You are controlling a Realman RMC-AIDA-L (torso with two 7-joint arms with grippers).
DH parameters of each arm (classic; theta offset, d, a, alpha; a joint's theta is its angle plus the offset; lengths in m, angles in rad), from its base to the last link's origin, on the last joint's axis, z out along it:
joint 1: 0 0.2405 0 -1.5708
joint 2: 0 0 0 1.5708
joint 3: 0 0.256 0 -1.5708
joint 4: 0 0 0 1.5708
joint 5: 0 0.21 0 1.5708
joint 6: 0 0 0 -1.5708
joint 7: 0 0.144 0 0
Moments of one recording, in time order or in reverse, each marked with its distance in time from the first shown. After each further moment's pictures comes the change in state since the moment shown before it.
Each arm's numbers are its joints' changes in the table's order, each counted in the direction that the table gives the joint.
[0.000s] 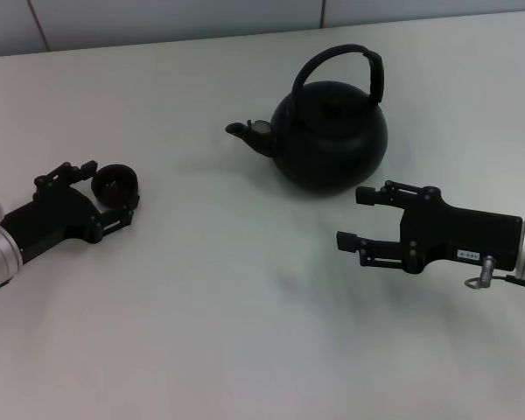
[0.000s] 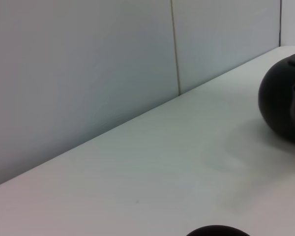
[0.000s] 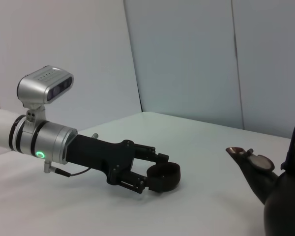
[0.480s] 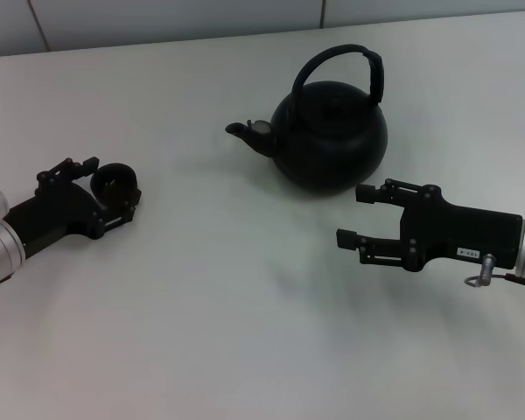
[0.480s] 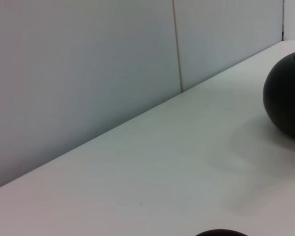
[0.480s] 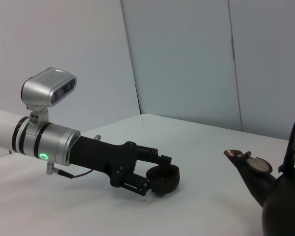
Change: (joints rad) left arm -0.016 0.000 0.003 -0.003 0.000 0.023 0.000; right arm 0.003 0.000 0.005 -0.001 0.000 0.002 0.007
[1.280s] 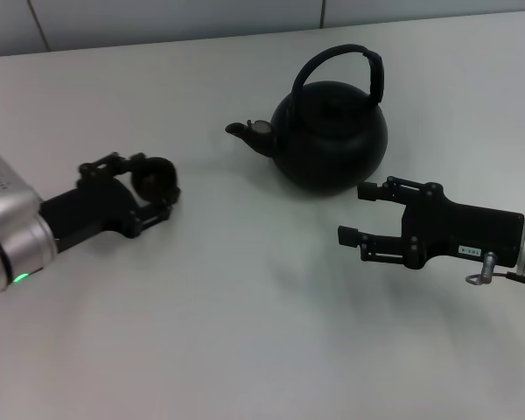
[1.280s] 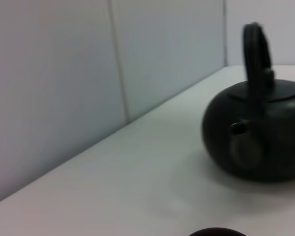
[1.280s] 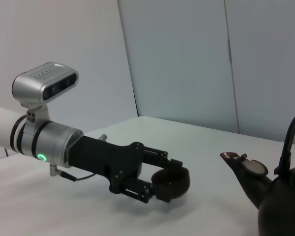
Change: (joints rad) left arm -0.050 -0.006 0.068 -0.028 0.007 -0.075 0.000; right arm 0.000 0.000 0.011 0.000 0.000 0.001 -0.001
